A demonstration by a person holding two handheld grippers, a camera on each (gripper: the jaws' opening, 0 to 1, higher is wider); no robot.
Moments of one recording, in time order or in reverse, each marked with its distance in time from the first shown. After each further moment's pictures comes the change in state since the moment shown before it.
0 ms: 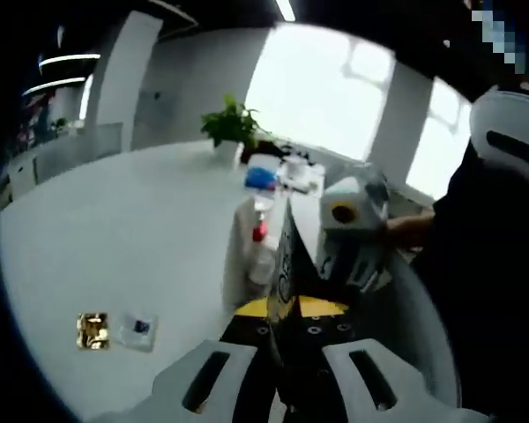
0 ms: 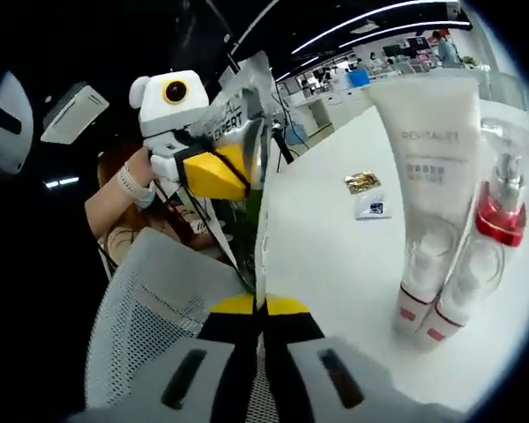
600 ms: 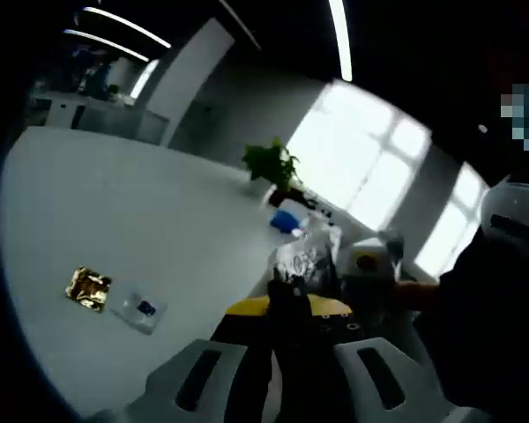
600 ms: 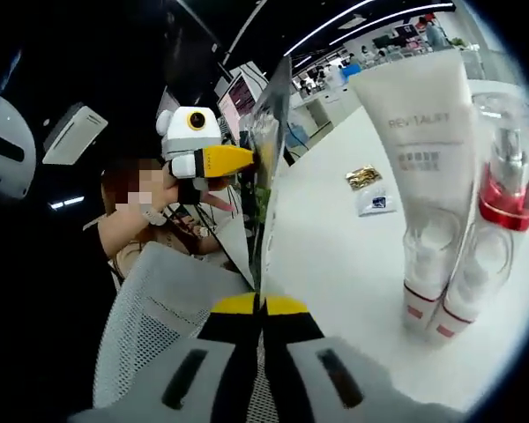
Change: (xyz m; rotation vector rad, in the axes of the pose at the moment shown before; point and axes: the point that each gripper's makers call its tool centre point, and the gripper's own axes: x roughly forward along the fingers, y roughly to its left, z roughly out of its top) left arm -0.019 0.036 -0.005 -0.299 -0.185 0.066; right arm 0.009 -0.005 0.000 0.081 0.009 0.010
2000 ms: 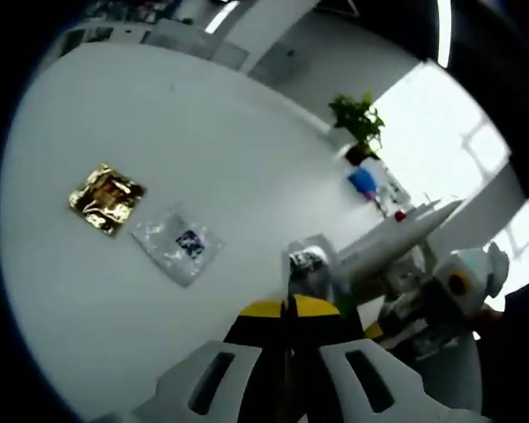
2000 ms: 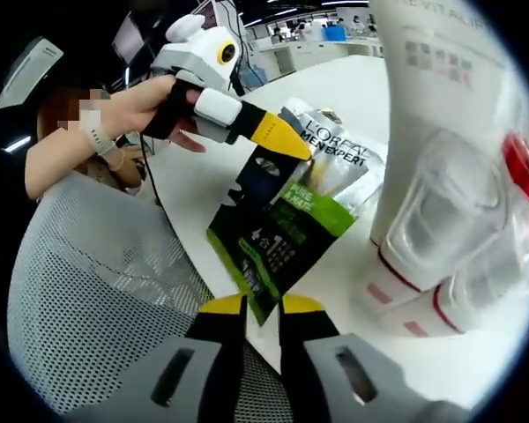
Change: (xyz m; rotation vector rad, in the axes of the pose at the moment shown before) left arm 0.044 0.098 -0.071 -0.235 0.253 0.298; right arm 0.007 -0.066 -0.059 -0.159 0.358 -0.317
